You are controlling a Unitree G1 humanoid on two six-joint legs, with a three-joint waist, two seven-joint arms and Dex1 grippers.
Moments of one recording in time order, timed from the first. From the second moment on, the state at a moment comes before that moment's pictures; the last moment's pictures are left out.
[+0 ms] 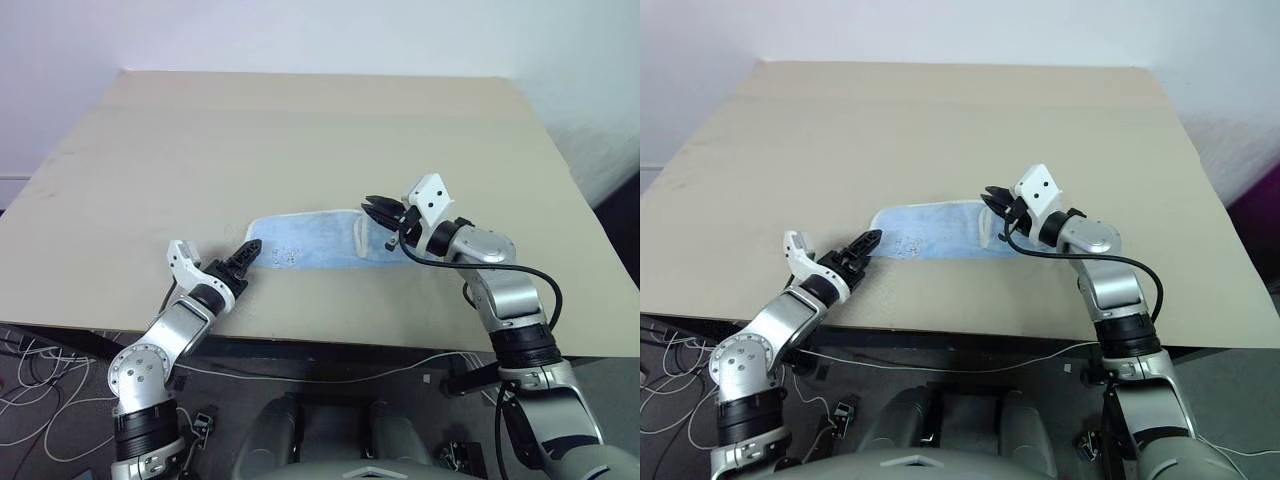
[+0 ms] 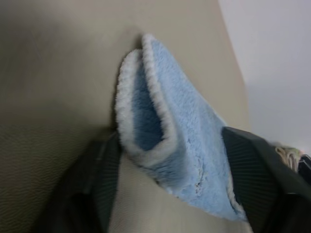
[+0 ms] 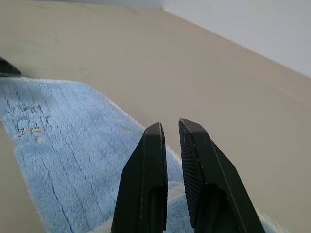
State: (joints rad) left arm -0.14 0.12 0.37 -0.19 -1.33 0.85 0.23; right arm -0.50 -0.41 0.06 0.06 0.18 0.21 0.71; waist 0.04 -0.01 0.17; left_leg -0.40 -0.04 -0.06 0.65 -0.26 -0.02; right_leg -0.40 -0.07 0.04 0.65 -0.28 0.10
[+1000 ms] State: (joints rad) left arm -0.25 0.46 0.49 -0.06 -1.23 0.75 -0.04; right arm -0.47 -0.45 0.03 0.06 0.17 0.19 0.68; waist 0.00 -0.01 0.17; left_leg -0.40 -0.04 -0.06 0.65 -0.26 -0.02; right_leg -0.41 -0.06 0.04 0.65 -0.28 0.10
